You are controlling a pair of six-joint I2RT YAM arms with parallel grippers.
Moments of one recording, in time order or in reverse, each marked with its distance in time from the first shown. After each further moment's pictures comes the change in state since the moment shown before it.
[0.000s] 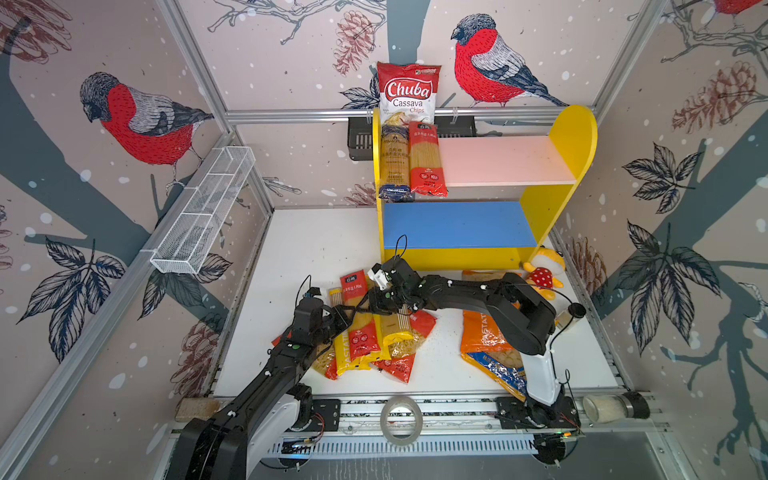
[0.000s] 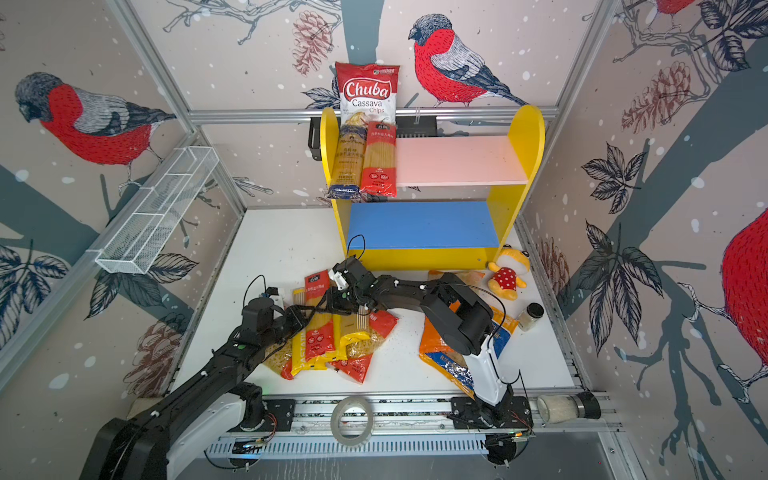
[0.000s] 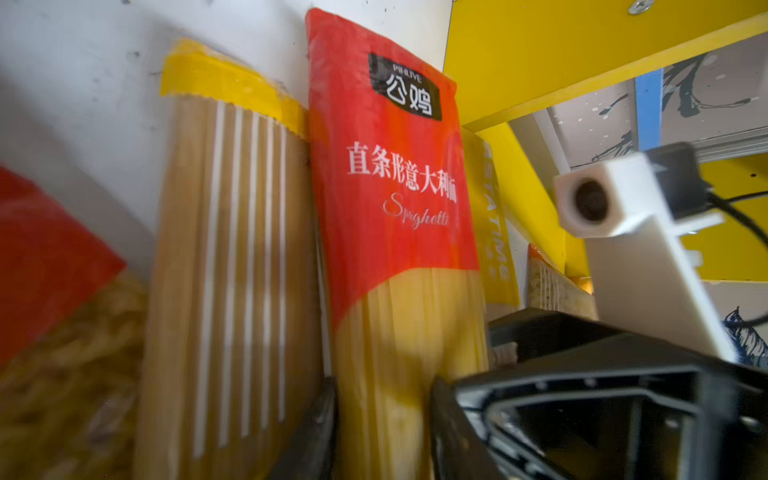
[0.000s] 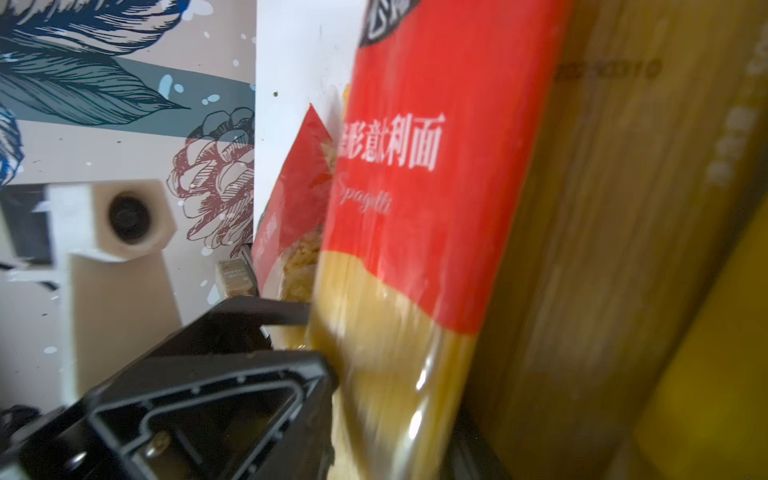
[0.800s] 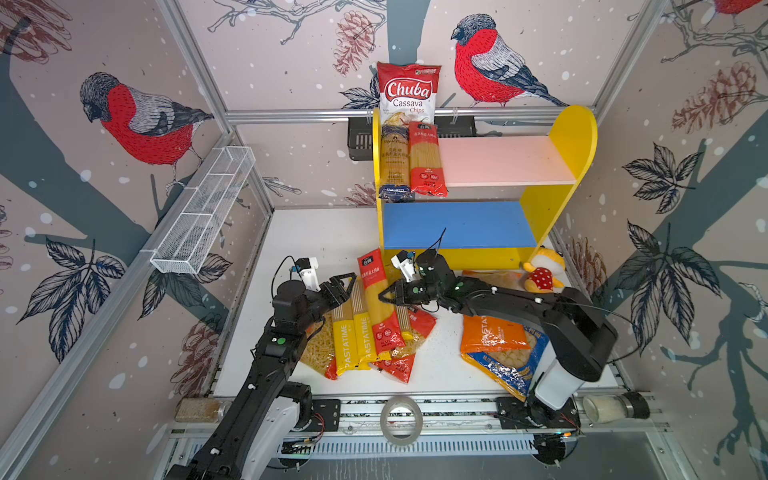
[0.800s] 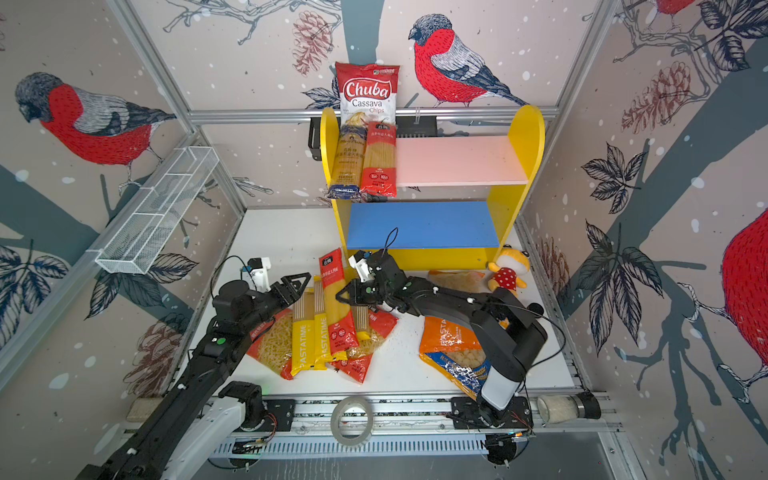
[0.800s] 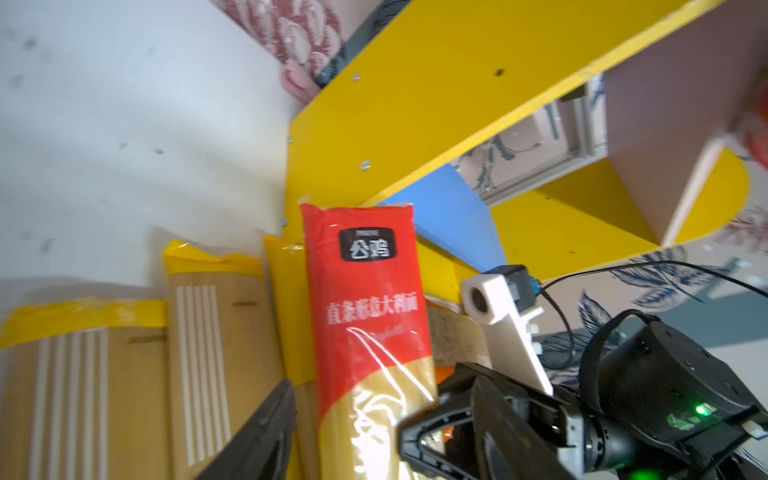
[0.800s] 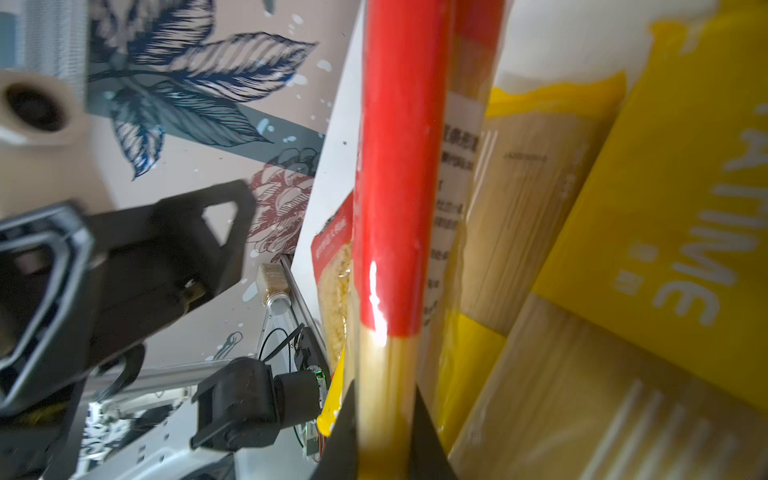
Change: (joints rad) left arm 0.076 -0.148 0.229 -0.032 0.134 0.069; right arm -0.080 -0.401 -0.304 0.121 0.019 -0.095
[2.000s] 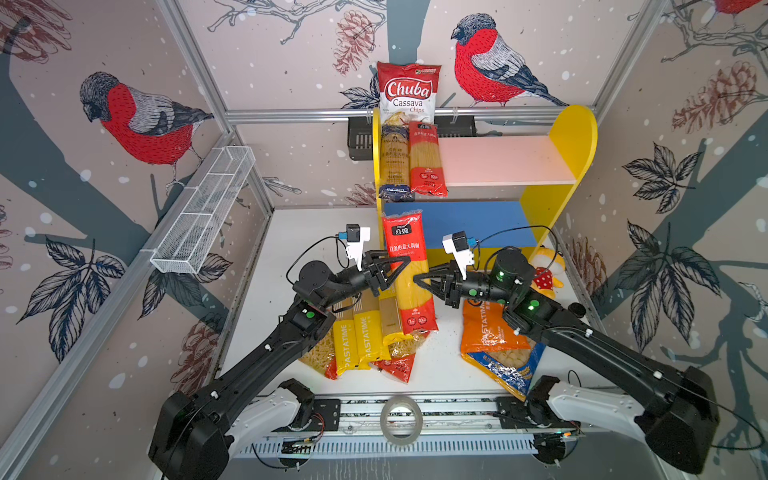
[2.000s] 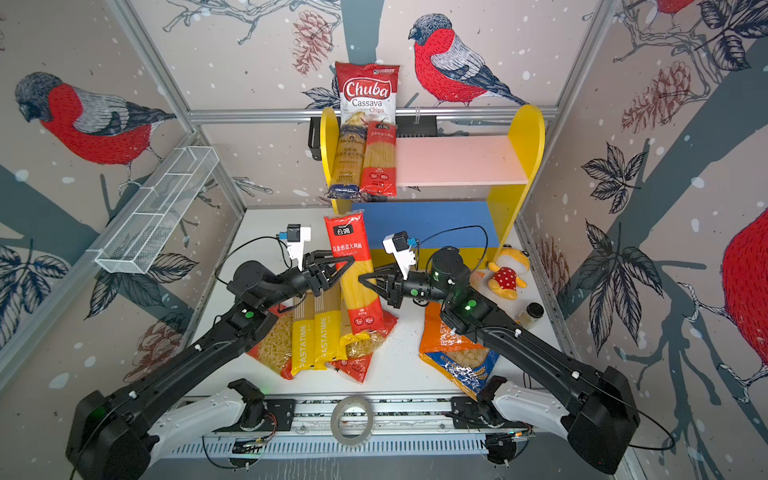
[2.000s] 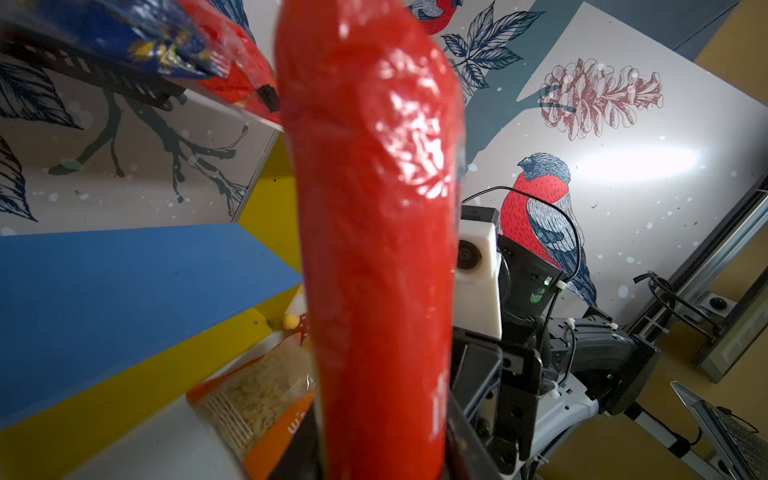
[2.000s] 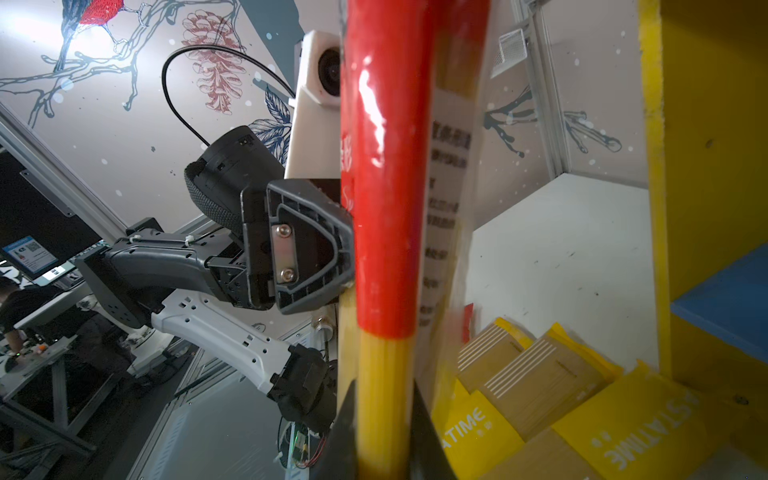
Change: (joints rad) left arm -0.394 0.282 0.268 0.544 0.170 0.133; right arm -0.104 -0.568 -0.182 0.140 -0.127 -0.338
